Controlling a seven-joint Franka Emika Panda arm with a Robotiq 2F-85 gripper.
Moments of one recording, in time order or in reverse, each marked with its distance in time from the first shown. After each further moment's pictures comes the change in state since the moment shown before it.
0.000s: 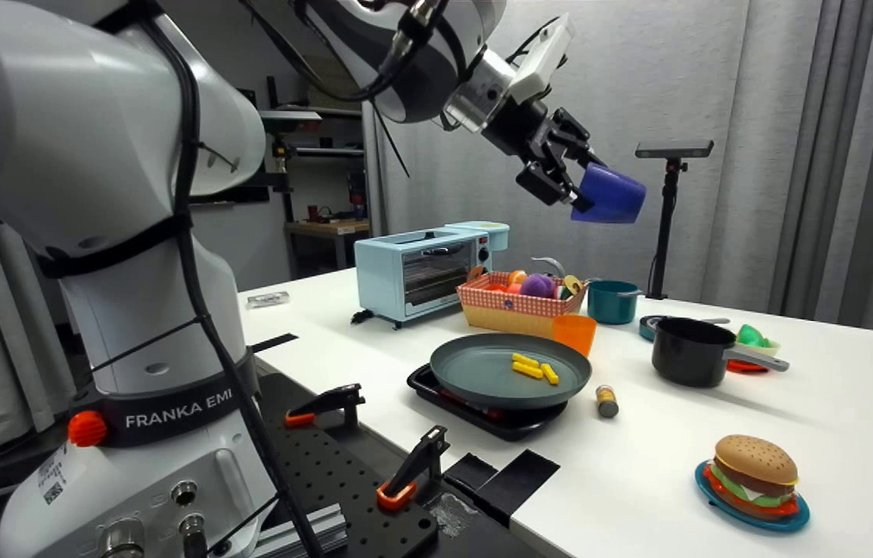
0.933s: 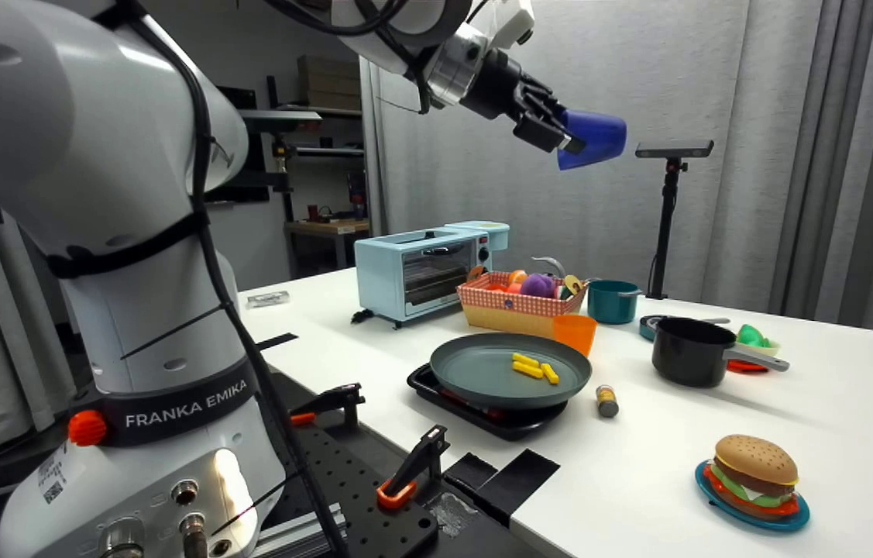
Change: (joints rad) arm 0.218 -0.087 -0.136 0.078 -0.610 -0.023 0.333
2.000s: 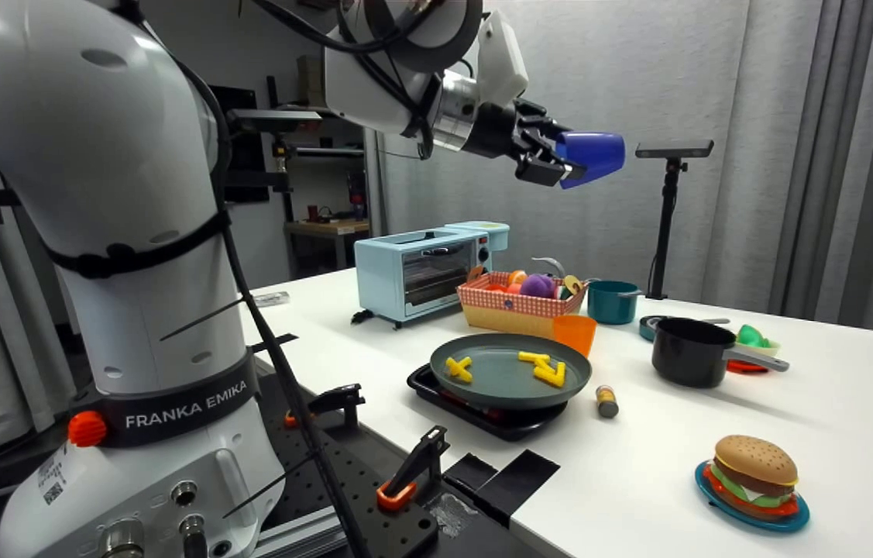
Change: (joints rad) arm 0.319 0.084 -0.190 -0.121 -0.460 -0.359 0.512
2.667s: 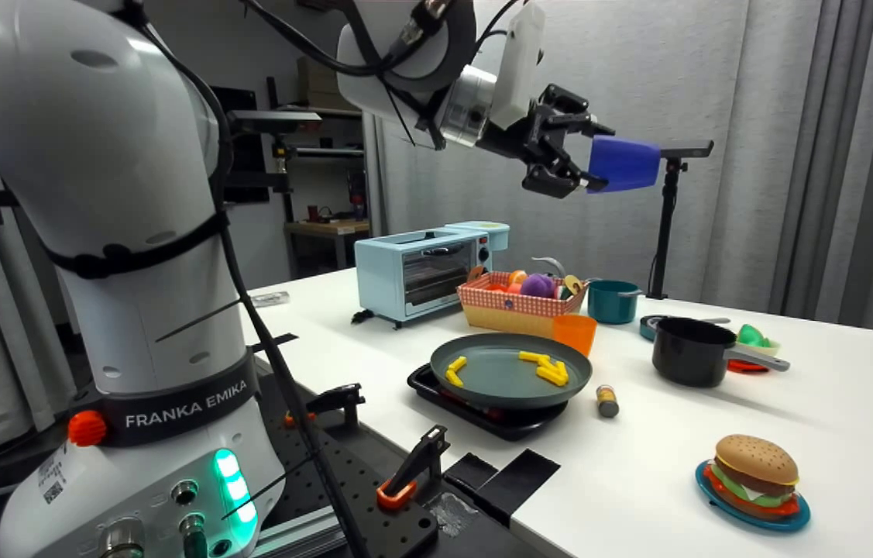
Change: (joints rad) arm -0.017 0.026 -0.086 0.006 0.295 -0.006 0.050
